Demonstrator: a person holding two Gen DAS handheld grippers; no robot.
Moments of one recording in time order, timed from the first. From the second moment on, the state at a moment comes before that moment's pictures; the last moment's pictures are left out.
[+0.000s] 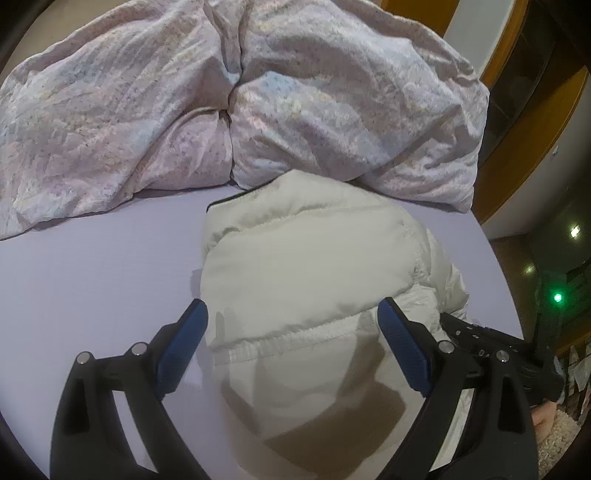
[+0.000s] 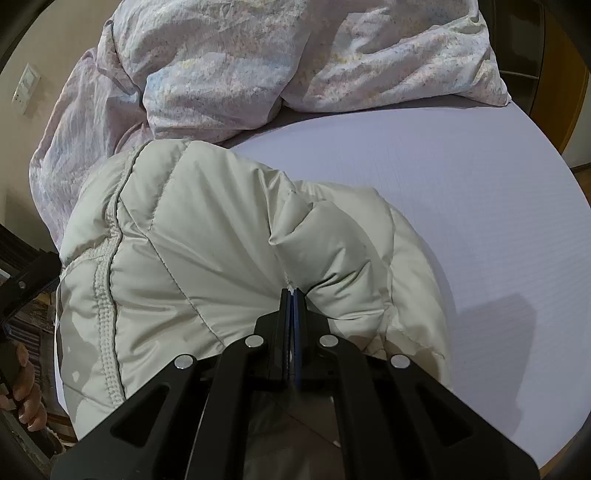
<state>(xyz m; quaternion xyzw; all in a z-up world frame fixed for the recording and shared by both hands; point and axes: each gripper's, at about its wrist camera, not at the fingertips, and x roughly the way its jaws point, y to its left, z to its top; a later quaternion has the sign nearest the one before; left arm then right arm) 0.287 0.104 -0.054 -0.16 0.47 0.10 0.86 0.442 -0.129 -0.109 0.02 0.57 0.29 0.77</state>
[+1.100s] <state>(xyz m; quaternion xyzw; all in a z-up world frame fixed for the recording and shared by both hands) 0.301 0.083 -0.109 -0.09 0.49 0.14 0.86 0.446 -0.112 -0.057 0.02 0.47 0.32 0.82</state>
